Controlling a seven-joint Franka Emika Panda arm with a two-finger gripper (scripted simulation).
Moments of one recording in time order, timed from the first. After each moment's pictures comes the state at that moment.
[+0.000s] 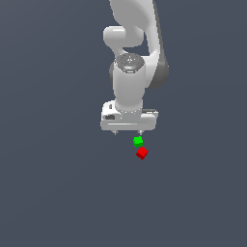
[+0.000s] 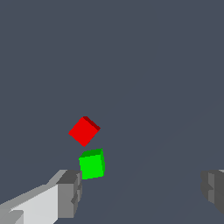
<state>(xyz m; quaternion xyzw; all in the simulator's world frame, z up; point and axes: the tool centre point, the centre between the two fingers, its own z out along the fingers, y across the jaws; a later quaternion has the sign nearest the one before) 0.014 0.018 0.181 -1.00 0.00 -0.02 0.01</state>
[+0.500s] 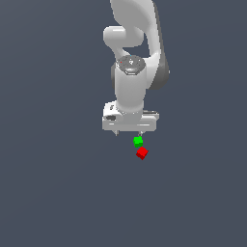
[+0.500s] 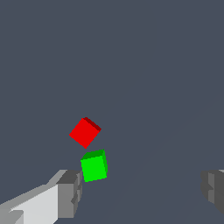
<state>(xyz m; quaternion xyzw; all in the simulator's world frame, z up) 0.013 0.021 0.176 -1.00 0.02 -0.02 0.01</state>
